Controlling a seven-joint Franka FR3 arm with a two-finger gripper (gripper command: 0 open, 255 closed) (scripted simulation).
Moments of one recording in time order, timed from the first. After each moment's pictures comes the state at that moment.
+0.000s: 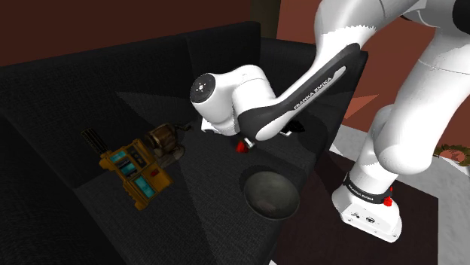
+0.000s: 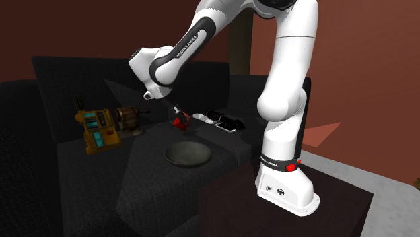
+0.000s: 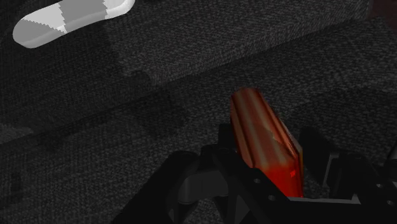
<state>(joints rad) 0.22 -0.05 0.47 -2.32 -0.50 1.87 -0.35</state>
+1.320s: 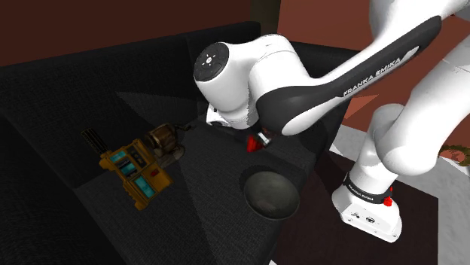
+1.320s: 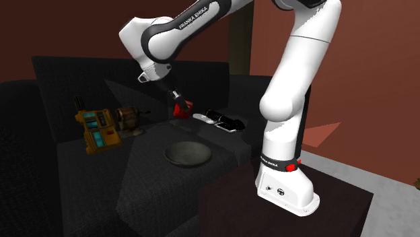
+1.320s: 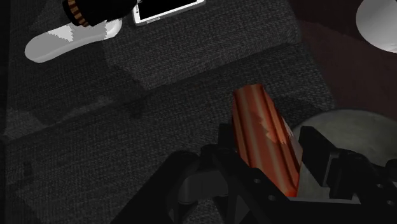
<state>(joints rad) 0.30 -0.25 0.53 -2.30 -0.33 1.66 -0.38</state>
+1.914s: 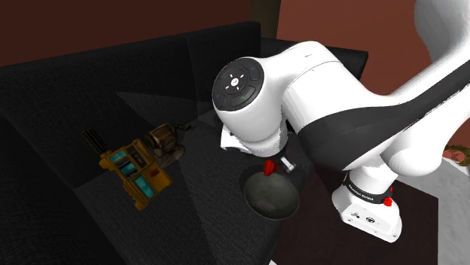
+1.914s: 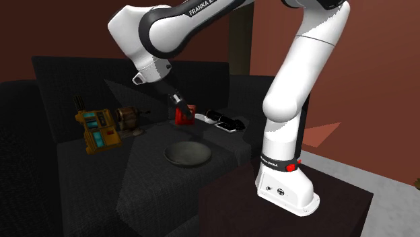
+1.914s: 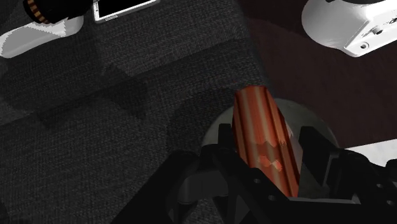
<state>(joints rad) 0.40 -0.33 0.63 -2.33 -0.19 1.58 -0.27</state>
